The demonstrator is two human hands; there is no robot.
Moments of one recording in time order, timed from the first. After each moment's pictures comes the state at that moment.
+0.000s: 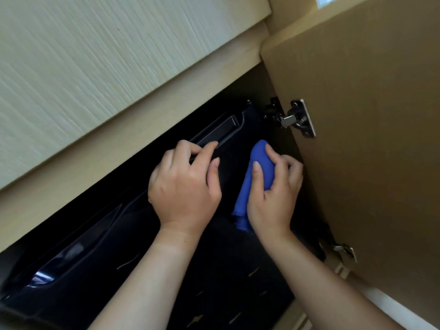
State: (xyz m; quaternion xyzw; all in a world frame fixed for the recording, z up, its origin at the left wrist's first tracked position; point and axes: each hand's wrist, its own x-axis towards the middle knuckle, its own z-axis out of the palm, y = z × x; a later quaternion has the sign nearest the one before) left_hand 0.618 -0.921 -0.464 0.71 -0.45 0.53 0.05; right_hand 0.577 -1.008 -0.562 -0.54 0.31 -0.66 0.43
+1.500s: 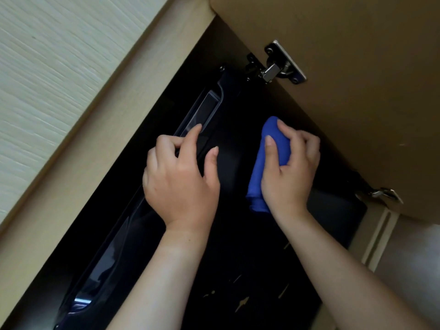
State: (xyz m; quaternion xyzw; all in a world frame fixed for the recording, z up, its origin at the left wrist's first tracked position) left_hand 0.618 -0.915 -0.463 0.72 -0.47 0.51 0.03; right_hand 0.586 -0.993 -0.579 -0.41 0.38 -0.66 0.50
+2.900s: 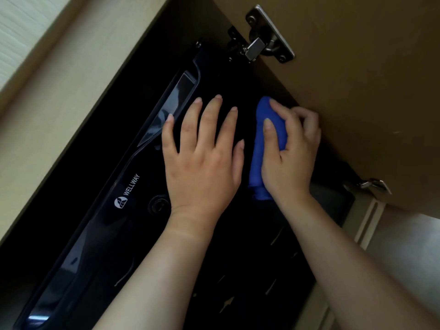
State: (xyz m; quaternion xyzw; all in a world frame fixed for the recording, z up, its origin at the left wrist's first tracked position) left_hand 0.623 -0.944 -0.496 0.63 -0.56 0.52 -0.15; right_hand 0.584 -1.019 -0.600 -0.47 0.37 -0.67 0.45
